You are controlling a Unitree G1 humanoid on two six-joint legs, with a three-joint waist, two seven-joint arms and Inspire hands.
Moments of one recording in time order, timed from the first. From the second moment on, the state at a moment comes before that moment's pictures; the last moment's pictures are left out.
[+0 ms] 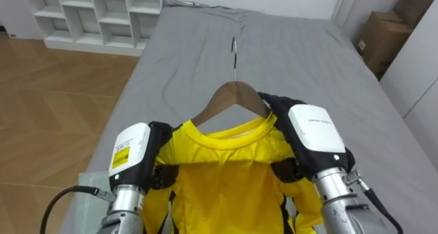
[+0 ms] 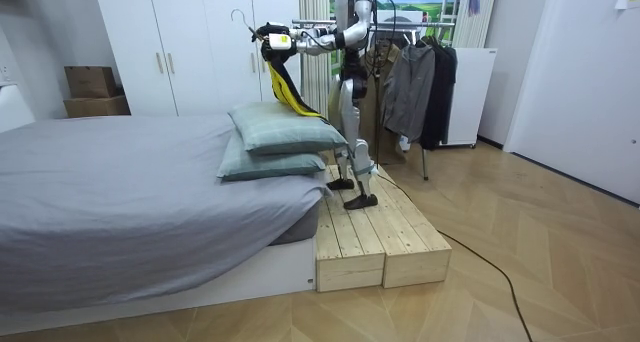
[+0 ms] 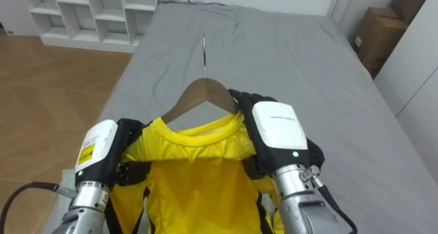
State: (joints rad) left arm -0.09 0.29 -0.27 0.18 0.61 0.04 0.38; right arm -0.15 -0.30 0.29 0.07 -0.88 0.02 -0.21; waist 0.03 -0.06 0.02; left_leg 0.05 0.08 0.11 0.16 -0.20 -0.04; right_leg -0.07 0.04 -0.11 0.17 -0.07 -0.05
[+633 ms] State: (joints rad) left arm -0.09 0.29 -0.26 0.18 0.62 0.07 0.38; right arm -0.15 -0.28 0.25 0.11 -0.78 0.06 -0.21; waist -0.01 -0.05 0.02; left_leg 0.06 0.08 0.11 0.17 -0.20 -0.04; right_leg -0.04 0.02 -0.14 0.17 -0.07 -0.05
